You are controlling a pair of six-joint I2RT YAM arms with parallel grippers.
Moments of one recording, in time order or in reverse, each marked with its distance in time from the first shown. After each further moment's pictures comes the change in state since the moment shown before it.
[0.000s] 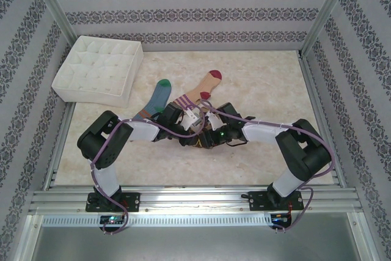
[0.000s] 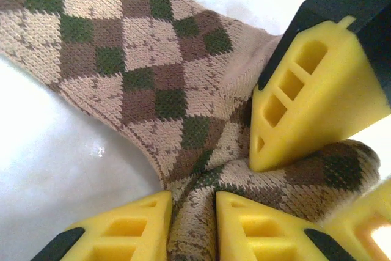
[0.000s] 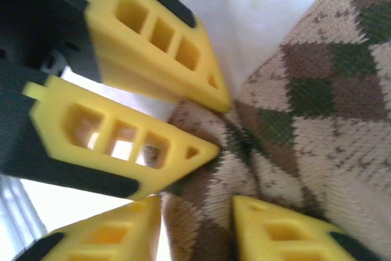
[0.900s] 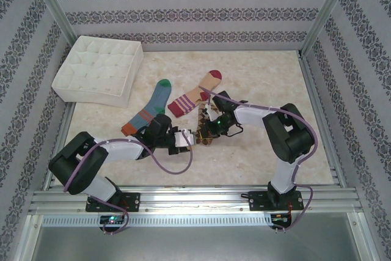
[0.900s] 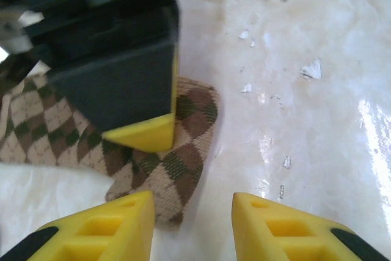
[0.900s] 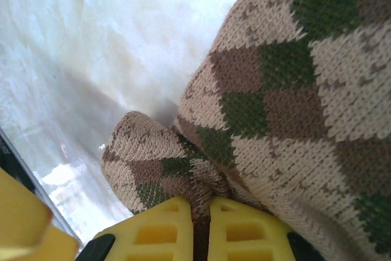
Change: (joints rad) left arm -0.080 -0.318 -0.294 0.200 -0.160 0.761; right arm -0.074 0.236 0.282 -0.282 -0.103 0.015
